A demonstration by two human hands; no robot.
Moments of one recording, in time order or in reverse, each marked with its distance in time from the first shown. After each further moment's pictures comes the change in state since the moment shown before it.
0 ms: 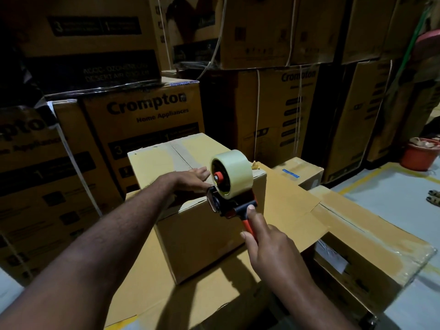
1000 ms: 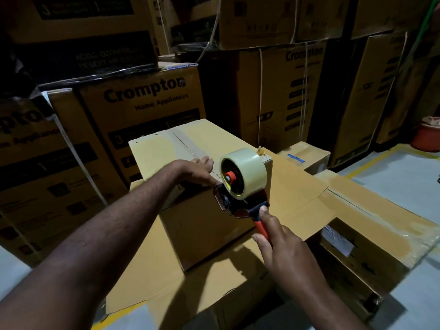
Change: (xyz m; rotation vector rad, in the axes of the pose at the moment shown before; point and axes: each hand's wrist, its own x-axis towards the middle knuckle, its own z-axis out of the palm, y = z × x) left_hand 0.004 0.020 0.007 -0.016 -0.048 -0.078; right_hand -0.022 0.032 0.013 0.097 -0.036 0.029
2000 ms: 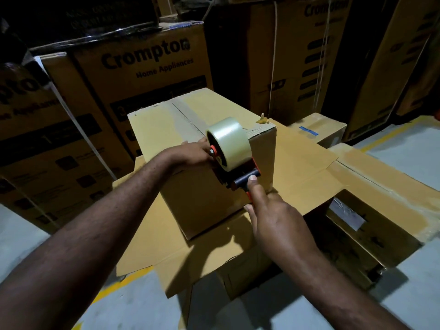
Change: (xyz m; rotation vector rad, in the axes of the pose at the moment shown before) left_hand -0.052 0.003 0.019 -0.108 0.178 -0.032; right_hand 0.020 -0.028 0.021 -0.229 -0.013 -0.106
